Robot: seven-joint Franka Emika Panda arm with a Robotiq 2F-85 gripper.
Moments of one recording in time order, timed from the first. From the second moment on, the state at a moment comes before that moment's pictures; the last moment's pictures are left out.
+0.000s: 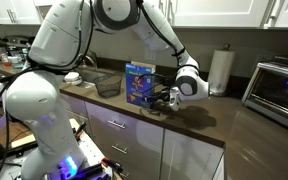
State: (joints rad) arm -0.25 0.62 -0.21 -1.85 0.82 1.38 0.63
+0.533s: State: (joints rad) arm -0.24 0.62 -0.21 -1.84 0.82 1.35 0.63
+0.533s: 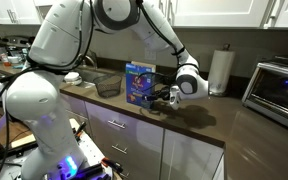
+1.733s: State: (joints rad) arm -0.24 0.64 -0.21 -1.80 0.82 1.31 0.63
